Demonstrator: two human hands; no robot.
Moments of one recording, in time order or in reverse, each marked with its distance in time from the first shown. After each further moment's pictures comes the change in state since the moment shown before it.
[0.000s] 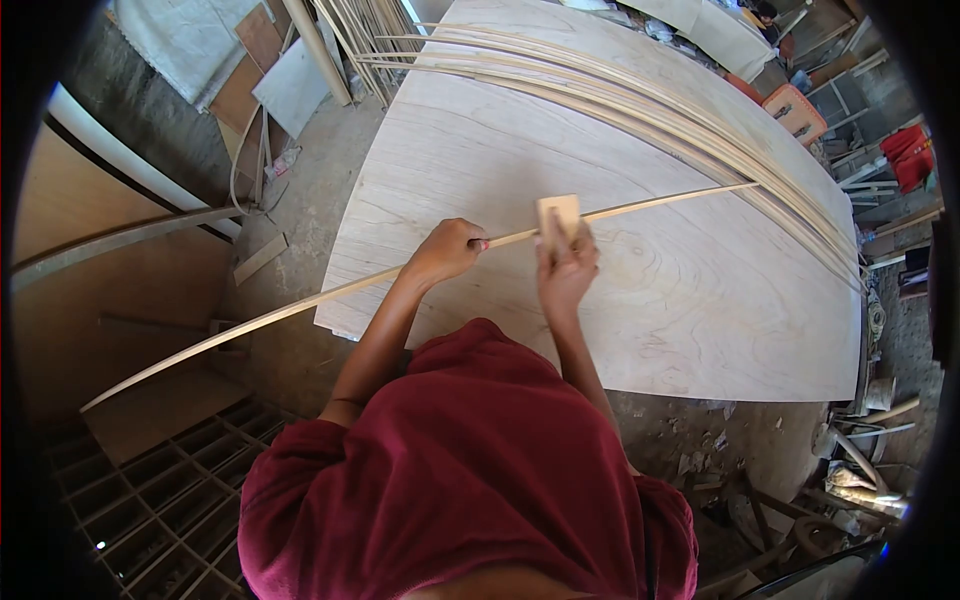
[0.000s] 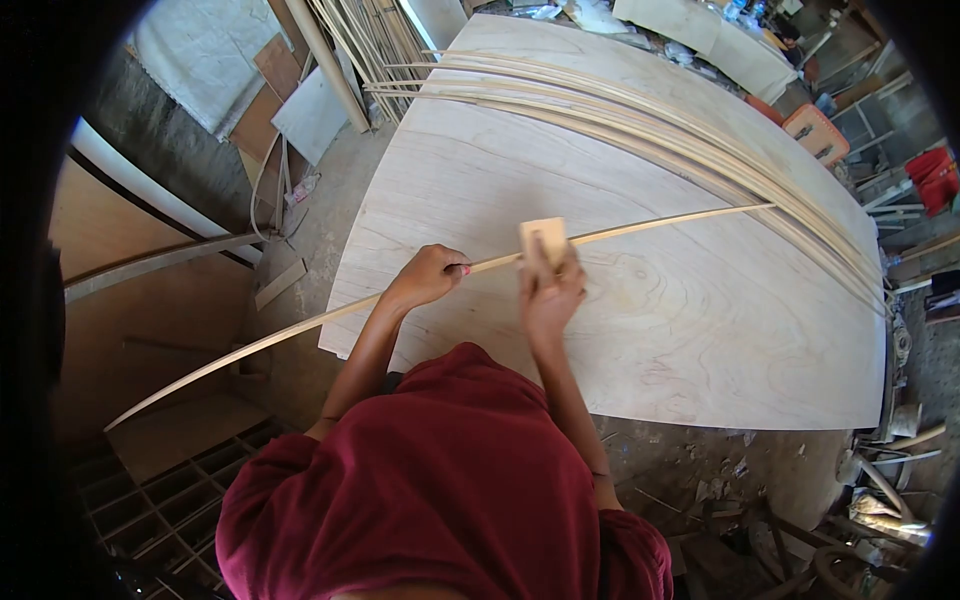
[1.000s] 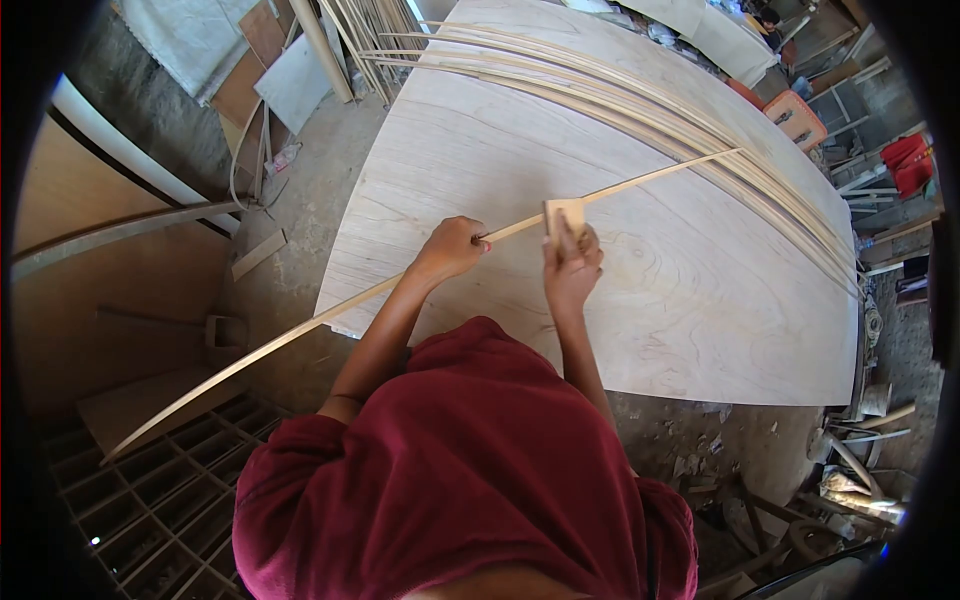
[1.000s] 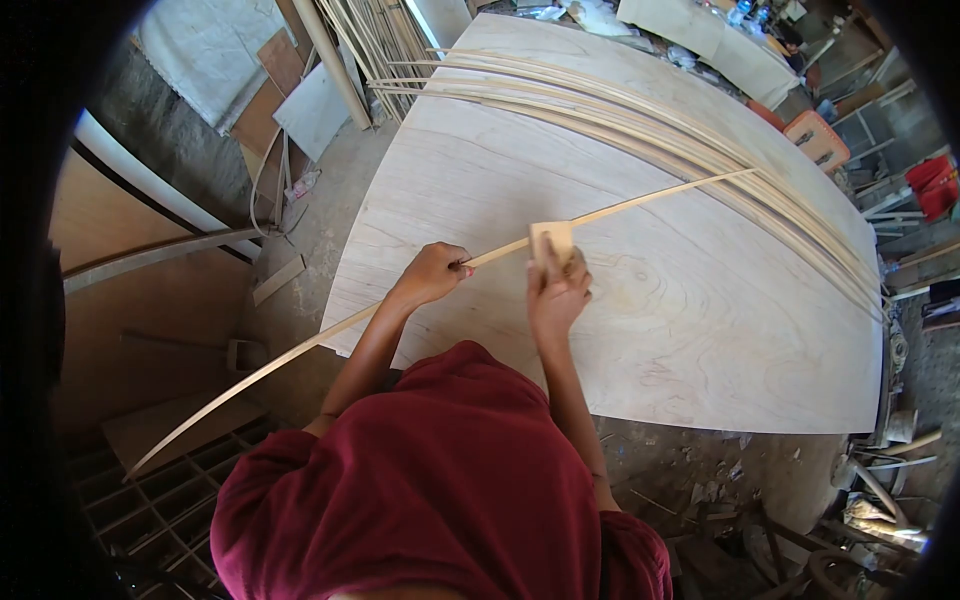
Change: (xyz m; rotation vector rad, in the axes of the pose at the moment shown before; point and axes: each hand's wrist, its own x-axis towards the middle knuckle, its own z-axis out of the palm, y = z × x) left_hand 0.000 0.001 0.006 -0.026 0.019 -0.191; right_hand -0.001 0.010 0.005 0.170 -0.044 0.117
